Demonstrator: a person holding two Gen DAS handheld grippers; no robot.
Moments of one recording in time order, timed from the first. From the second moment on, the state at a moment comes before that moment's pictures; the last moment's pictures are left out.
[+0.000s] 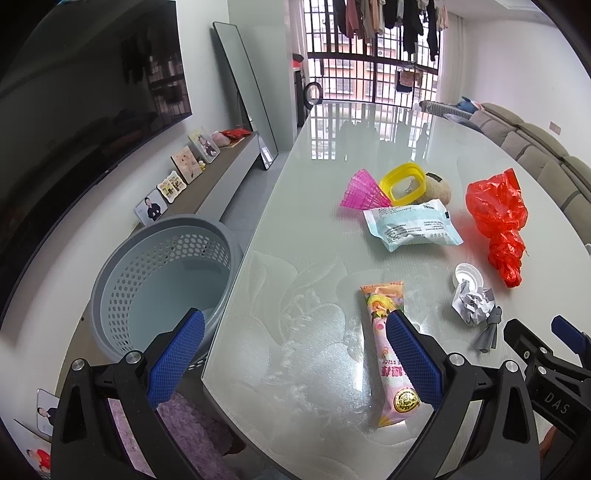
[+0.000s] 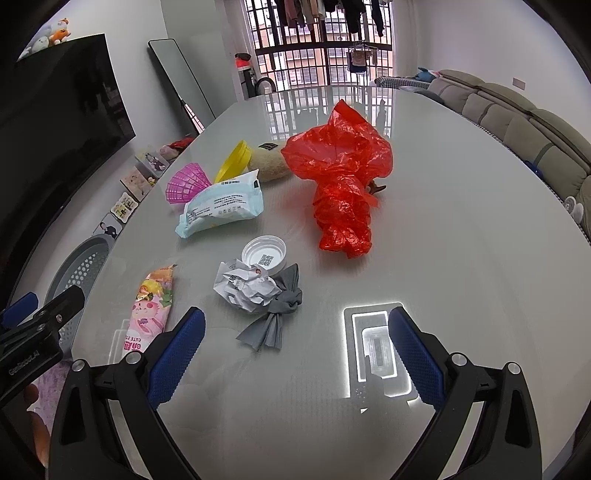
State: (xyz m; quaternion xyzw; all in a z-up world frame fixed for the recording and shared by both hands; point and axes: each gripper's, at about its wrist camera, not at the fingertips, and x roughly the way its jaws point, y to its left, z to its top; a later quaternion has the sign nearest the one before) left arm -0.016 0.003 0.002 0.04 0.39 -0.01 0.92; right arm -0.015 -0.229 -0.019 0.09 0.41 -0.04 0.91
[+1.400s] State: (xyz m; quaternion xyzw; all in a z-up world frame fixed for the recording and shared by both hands) left arm 0.000 -0.019 -0.022 0.05 0.42 -0.02 0.91; right arm 0.025 -0.231 -0.050 0.02 0.47 0.00 0.88
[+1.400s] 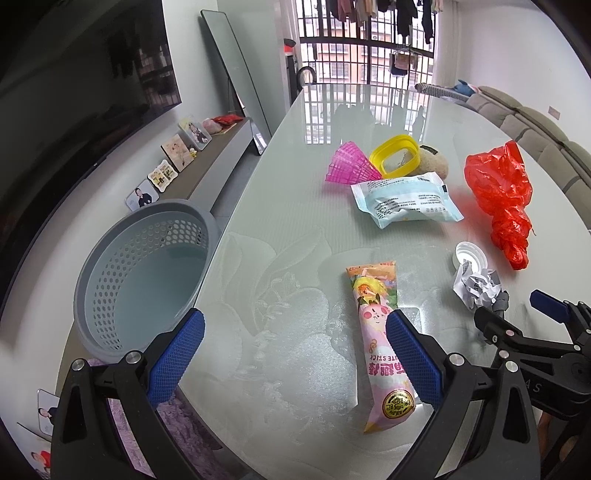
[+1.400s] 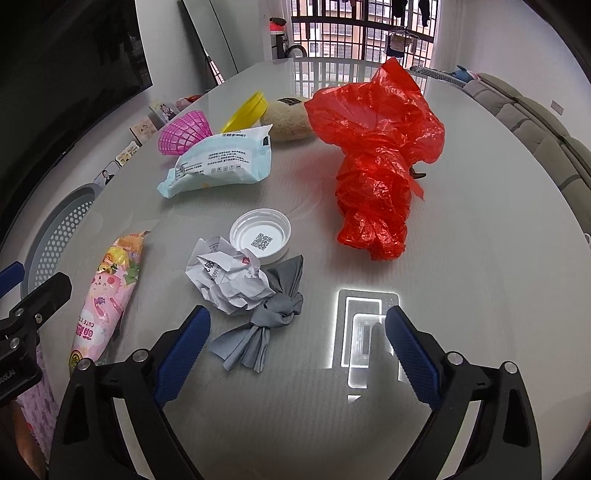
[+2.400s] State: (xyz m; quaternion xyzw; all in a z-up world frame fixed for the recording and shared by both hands) left arm -0.003 -0.044 -0.038 0.05 0.45 -0.06 0.89; right arm -0.026 -0.269 -0.027 0.07 0.43 0.01 0.90
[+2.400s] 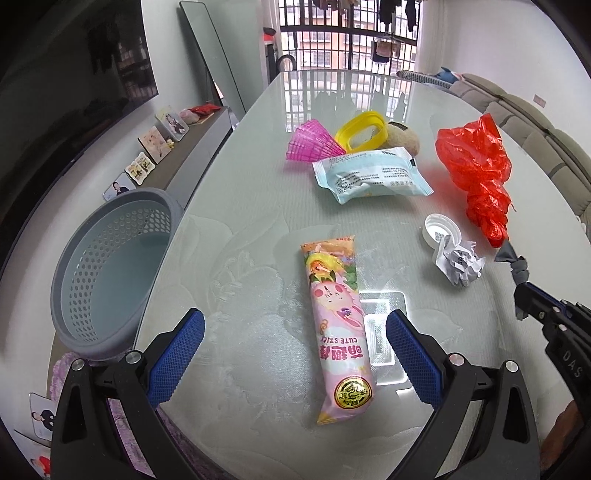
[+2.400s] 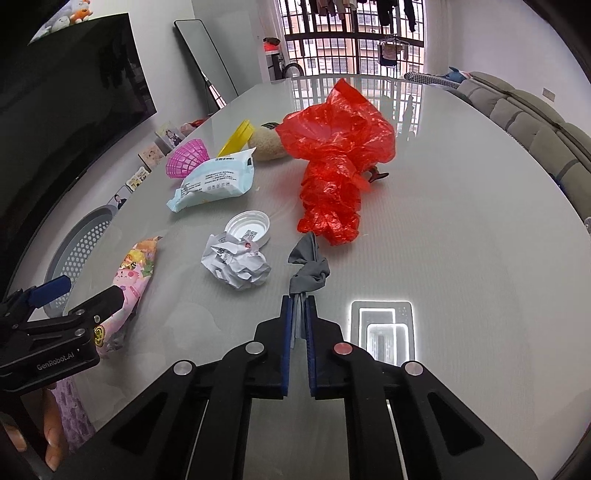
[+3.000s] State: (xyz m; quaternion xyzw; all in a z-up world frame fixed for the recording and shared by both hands) left arm 0.014 -0.055 -0.065 0.06 0.47 -0.06 0.88; right arm -0.032 -0.261 -0.024 0.08 0.43 0.04 0.90
